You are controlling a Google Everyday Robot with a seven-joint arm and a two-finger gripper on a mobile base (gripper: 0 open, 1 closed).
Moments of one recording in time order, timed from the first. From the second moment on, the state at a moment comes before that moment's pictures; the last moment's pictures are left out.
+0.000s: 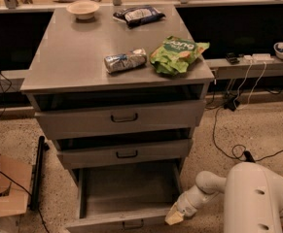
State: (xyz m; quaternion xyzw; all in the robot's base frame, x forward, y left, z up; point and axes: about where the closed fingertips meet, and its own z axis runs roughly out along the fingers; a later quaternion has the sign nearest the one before) arm 0.431 -0.139 0.189 -0.51 0.77 0.37 0.07
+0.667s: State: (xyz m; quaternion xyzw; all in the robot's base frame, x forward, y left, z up) arm 0.437 -0.135 0.189 -0.51 0.77 0.37 0.08
